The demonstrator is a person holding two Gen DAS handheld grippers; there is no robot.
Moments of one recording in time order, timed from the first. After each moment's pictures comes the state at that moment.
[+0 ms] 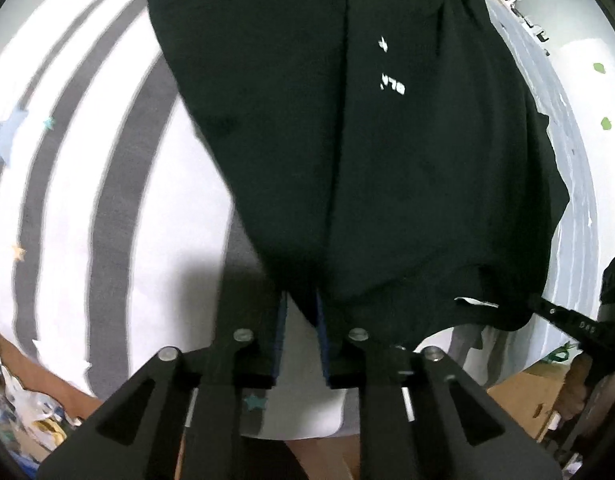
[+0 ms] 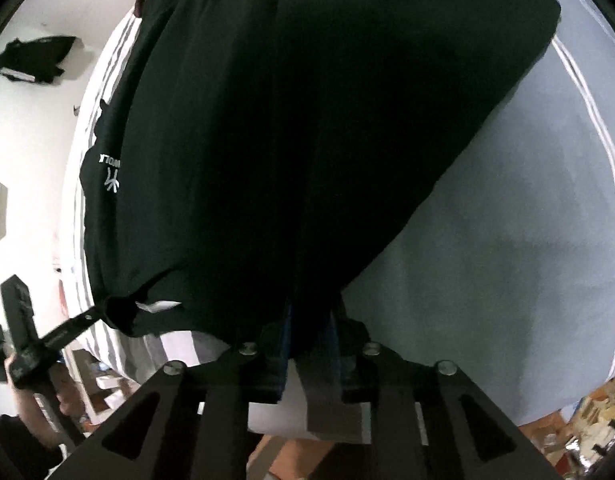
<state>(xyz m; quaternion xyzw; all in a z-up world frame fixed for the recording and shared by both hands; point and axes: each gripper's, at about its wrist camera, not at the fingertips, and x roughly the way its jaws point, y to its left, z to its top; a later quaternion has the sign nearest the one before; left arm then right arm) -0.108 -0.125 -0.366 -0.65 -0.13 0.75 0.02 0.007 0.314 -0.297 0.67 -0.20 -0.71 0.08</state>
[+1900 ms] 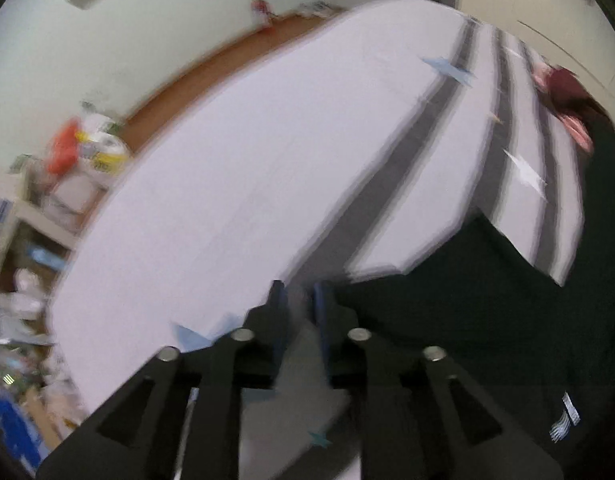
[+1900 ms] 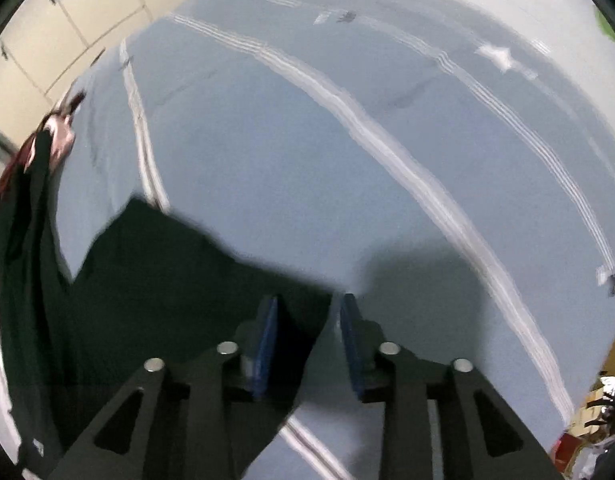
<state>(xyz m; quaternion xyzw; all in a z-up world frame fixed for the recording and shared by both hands) -0.259 -0.327 -0.331 -0.50 -0.12 0.80 -0.32 -0.096 0.595 -0.269 0.52 -0.21 -0.78 -0.27</state>
